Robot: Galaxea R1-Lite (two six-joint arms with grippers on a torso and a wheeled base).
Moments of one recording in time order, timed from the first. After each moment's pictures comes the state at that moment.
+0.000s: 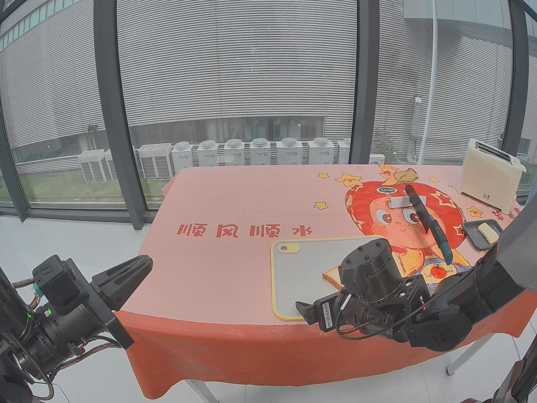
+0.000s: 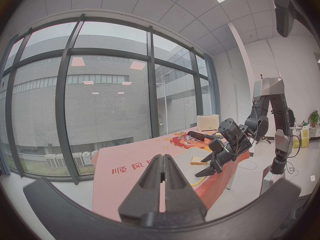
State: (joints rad) left arm -0.57 1.24 -0.12 -1.13 0.00 0.05; right arm 0.81 1.98 -0.76 -0.46 -0.30 0.32
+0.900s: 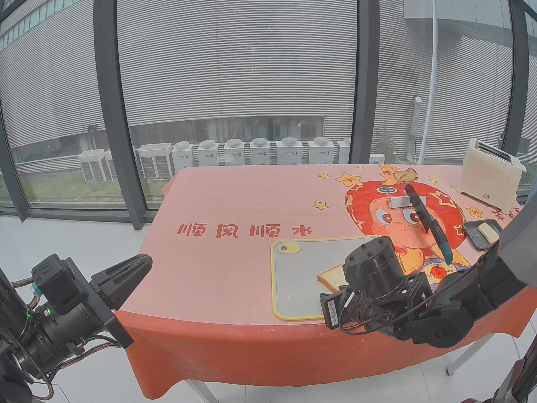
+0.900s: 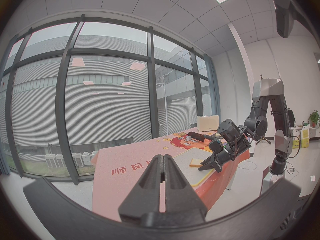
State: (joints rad) left arm -0.57 1.24 -0.12 -1.13 0.00 0.05; right arm 0.80 1.97 -0.77 -0.45 -0.35 0.27
